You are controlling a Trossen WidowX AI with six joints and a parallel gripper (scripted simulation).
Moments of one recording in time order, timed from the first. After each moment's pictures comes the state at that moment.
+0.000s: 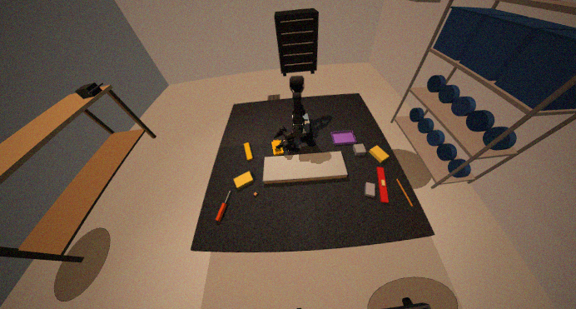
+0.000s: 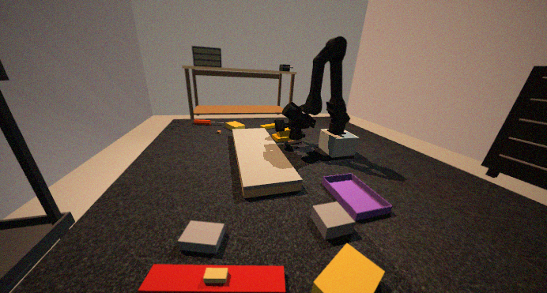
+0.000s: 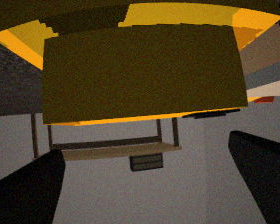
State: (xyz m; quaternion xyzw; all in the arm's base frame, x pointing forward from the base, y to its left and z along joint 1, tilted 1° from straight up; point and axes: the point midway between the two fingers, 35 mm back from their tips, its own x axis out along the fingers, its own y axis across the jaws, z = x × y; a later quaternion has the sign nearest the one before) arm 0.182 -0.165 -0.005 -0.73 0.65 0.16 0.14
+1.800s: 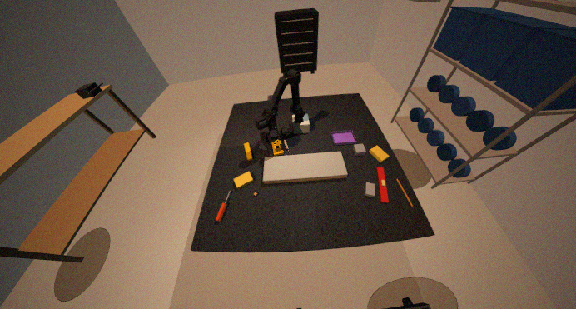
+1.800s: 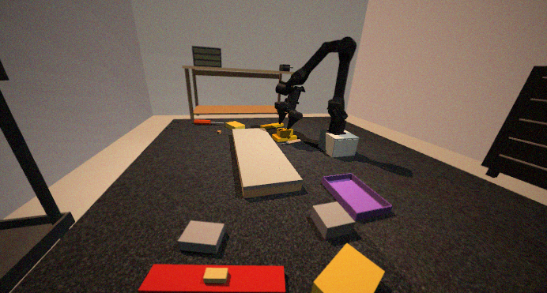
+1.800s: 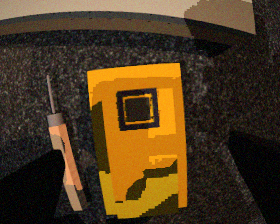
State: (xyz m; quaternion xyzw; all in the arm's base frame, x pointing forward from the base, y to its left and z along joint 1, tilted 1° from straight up) arm 0.186 -0.193 0.016 -0.04 0.60 0.04 0.80
